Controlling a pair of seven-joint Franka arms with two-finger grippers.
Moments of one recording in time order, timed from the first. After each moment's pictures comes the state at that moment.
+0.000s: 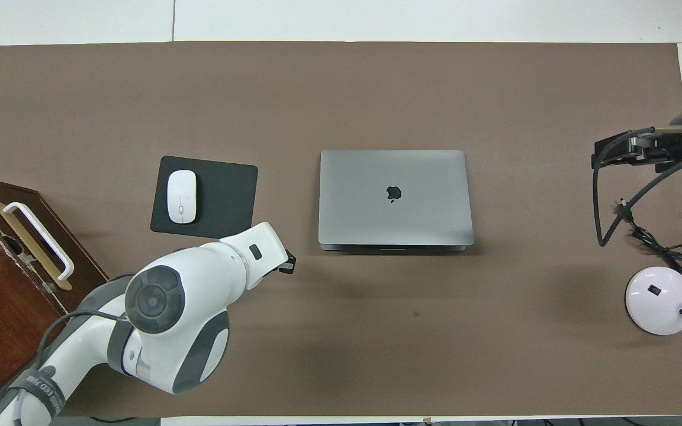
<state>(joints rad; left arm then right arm) -0.46 -0.15 0.03 -2.24 -0.09 2.23 -0.02 -0.03 0.03 0.03 -1.65 0.02 1.71 0.07</state>
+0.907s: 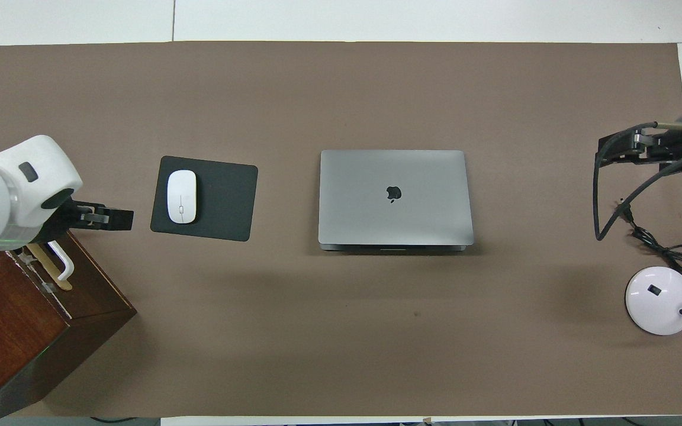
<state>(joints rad) -0.19 -0.21 0.03 -2.01 -0.02 1.91 0.05 -0.04 0.03 0.02 -1.65 0.01 1.71 0.15</state>
